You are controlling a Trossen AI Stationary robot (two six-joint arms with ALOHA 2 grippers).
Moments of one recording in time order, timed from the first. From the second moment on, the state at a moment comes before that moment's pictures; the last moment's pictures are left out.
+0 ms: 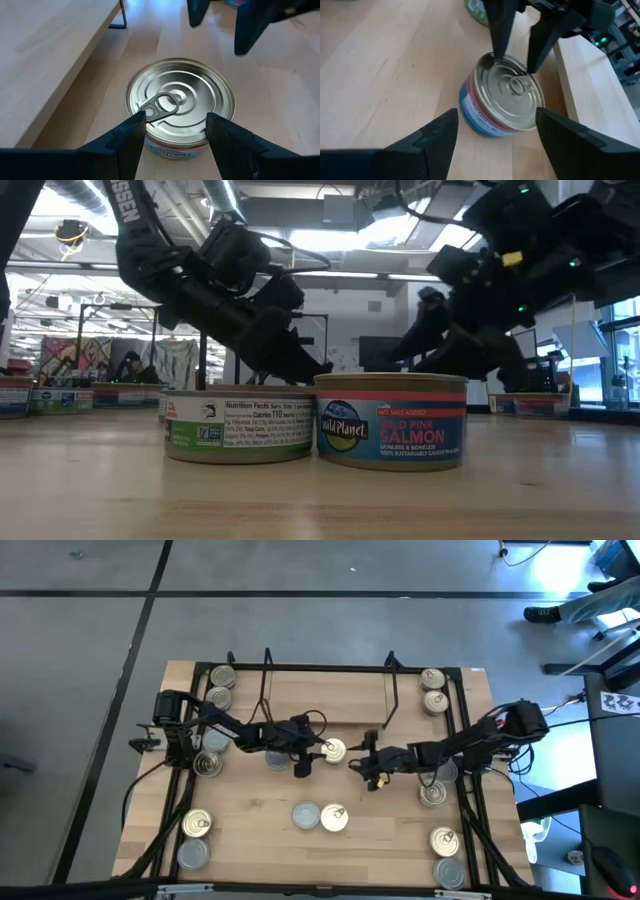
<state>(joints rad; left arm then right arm) 0.11 1.86 0.65 0.66 -0.02 -0.01 0.16 1.56 0.51 0.49 0.35 -0.43</state>
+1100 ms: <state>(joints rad) 0.15 1.87 0.48 0.88 -0.02 -0.05 0.13 1.72 0.63 0.52 0.41 -0.82</state>
